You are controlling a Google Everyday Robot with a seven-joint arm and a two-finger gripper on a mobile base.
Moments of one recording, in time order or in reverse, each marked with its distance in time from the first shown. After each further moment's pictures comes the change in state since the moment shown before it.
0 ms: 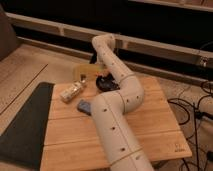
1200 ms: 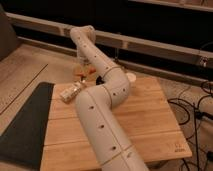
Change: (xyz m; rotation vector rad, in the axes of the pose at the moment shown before) arm -0.107 0.006 -0.044 -0.093 -0.077 -0.038
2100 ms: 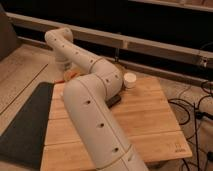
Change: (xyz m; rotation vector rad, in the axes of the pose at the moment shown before) arm -0.134 0.033 -0.009 -0.026 -0.028 -0.360
